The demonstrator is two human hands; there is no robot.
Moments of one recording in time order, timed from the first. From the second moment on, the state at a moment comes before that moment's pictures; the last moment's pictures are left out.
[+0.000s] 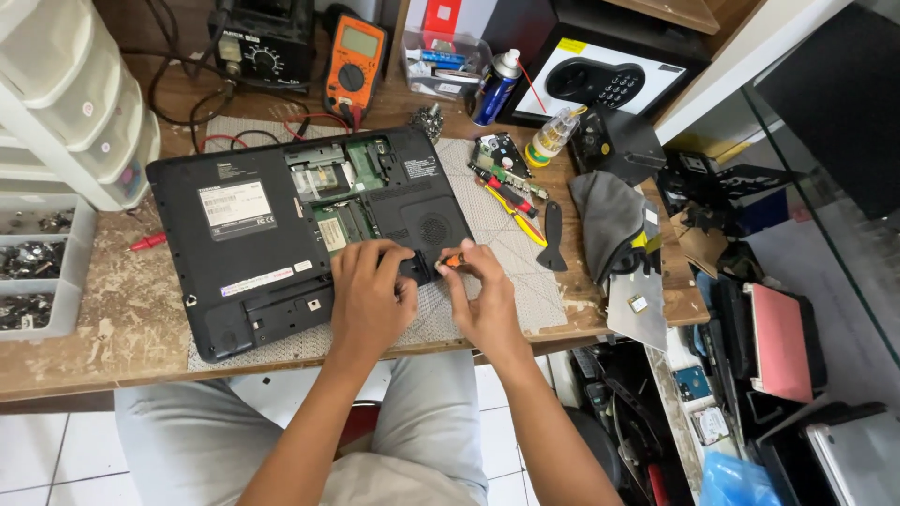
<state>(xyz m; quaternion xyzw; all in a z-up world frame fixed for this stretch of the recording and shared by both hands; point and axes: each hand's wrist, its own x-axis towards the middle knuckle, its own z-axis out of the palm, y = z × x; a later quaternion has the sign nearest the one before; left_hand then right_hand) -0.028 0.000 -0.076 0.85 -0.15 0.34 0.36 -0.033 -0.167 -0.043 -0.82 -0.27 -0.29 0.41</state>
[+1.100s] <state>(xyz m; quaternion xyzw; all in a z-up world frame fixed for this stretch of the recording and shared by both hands) -0.027 -0.004 -0.072 0.86 -0.14 0.33 0.36 -0.021 -0.181 -0.050 -0.82 -0.21 -0.23 0.48</state>
